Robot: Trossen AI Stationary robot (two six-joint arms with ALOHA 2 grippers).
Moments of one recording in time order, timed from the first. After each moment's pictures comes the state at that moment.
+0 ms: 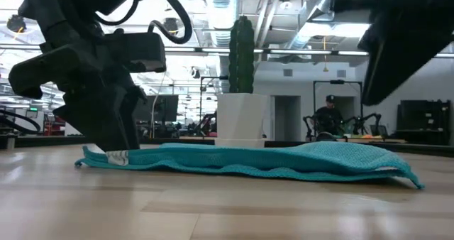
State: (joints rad) left arm -0.40 1.71 0.82 -0.21 -0.22 -0.48; right arm 0.60 1.71 1.15 -0.81 0.38 0.85
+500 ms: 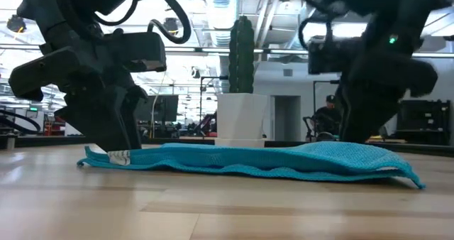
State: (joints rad) left arm -0.40 1.72 0.82 -0.21 -0.25 -0.46; right arm 0.38 1.69 0.90 -0.50 0.23 0.62
